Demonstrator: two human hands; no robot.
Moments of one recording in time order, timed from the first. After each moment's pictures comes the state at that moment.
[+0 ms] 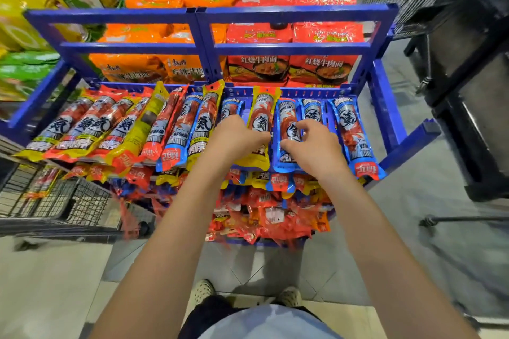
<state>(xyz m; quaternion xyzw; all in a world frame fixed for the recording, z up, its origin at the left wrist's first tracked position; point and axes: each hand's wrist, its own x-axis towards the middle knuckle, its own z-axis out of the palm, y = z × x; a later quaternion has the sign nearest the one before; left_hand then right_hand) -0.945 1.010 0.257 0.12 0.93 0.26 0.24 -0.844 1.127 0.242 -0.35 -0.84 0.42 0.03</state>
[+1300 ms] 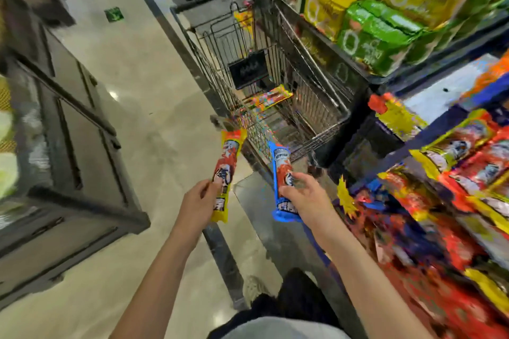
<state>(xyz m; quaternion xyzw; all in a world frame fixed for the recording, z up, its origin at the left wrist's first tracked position) -0.926 0.367 0.140 -0.42 0.68 0.60 -0.03 -1.024 0.563 0.137 -0.08 -0.70 0.64 -0.31</state>
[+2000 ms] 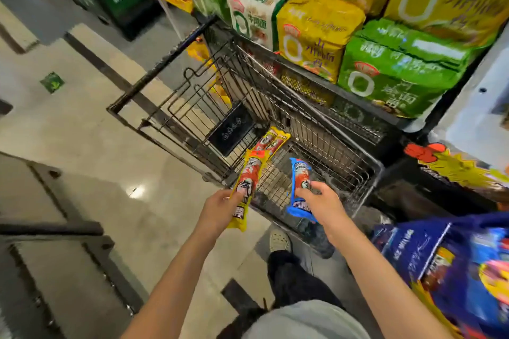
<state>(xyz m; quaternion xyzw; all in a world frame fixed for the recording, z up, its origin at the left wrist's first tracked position) -1.323 0.185 0.093 -0.37 0.75 0.53 0.16 -1.364 0.399 0.069 -0.24 -0.71 0.60 -0.29</state>
